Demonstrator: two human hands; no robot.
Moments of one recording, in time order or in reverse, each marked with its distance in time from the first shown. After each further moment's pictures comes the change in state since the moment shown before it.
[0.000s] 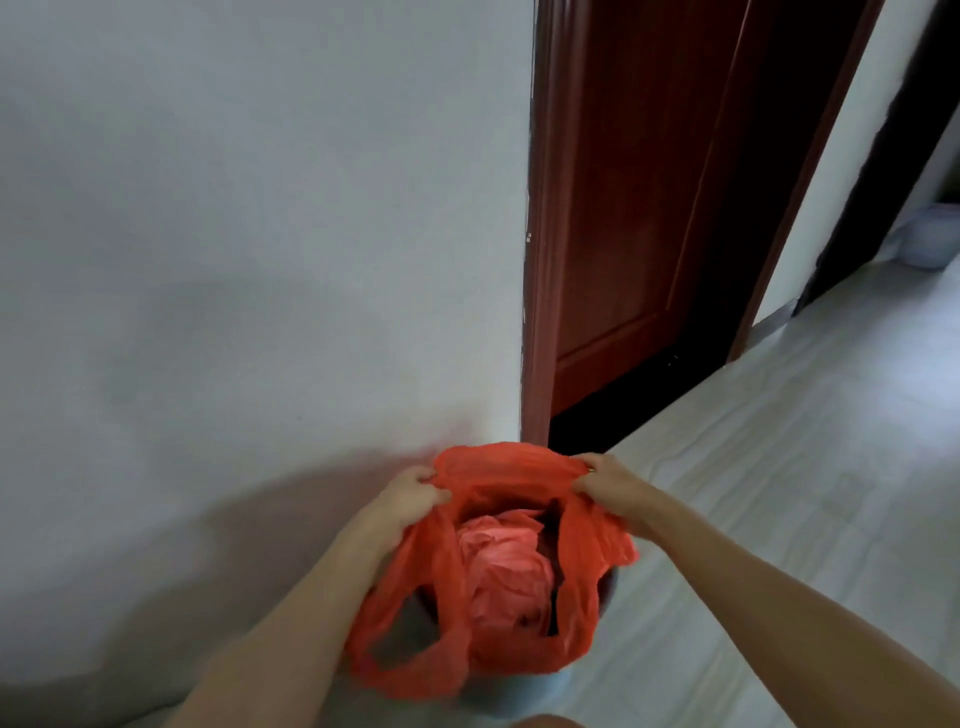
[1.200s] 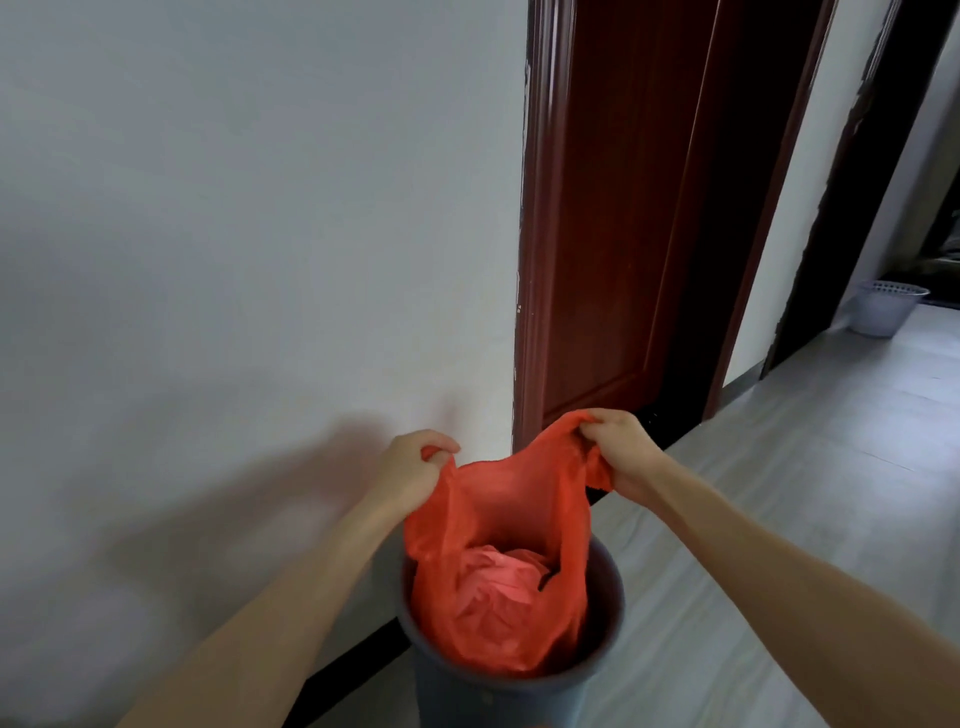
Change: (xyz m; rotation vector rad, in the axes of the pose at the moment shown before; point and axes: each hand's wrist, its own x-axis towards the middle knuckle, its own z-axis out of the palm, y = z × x) left_hand -0.066 0.078 -0.035 0.106 0.275 0.600; right_hand -0.049 -0.088 -0.044 0.449 0.161 -0.248
